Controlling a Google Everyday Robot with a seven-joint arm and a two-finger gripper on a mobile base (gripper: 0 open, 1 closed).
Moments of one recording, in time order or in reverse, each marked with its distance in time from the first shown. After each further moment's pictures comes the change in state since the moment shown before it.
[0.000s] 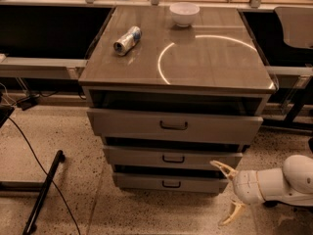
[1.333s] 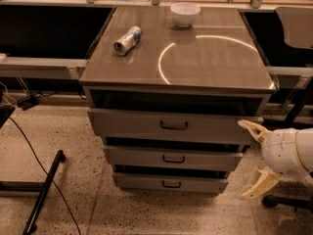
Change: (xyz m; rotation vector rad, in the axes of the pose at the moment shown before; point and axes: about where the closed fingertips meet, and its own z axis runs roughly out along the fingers) arm -0.155 -0.041 -0.139 0.198 0.249 0.093
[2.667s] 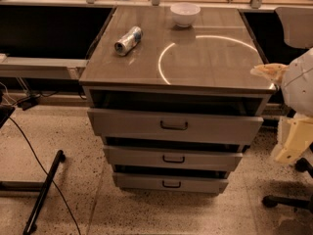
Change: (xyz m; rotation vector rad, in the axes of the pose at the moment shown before) arm -0.103 -0.036 -0.117 -0.030 0.359 -0.192
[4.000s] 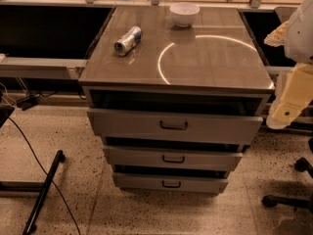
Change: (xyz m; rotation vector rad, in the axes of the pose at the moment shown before) arm -0.011 -0.046 -0.044 -0.016 0.153 0.213
